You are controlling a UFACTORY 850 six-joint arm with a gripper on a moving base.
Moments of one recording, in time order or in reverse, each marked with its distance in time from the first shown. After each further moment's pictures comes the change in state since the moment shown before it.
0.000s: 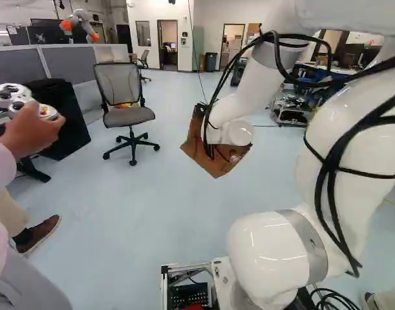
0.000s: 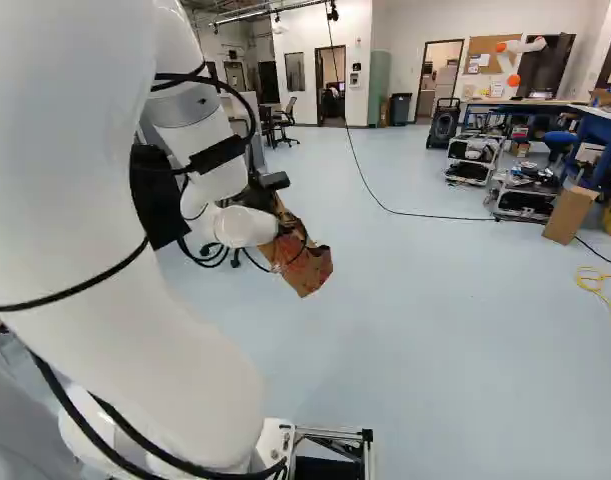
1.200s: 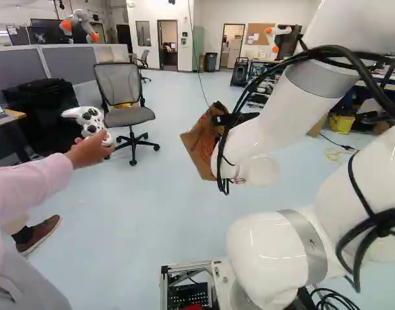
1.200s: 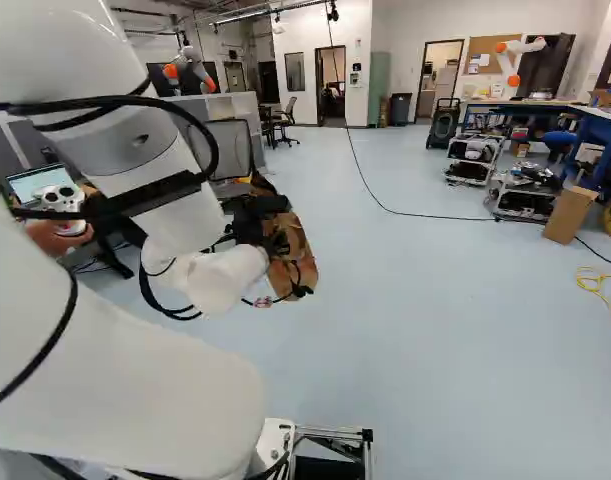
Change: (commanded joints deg) arm -1.4 14.6 16.9 -3.5 12.8 12.7
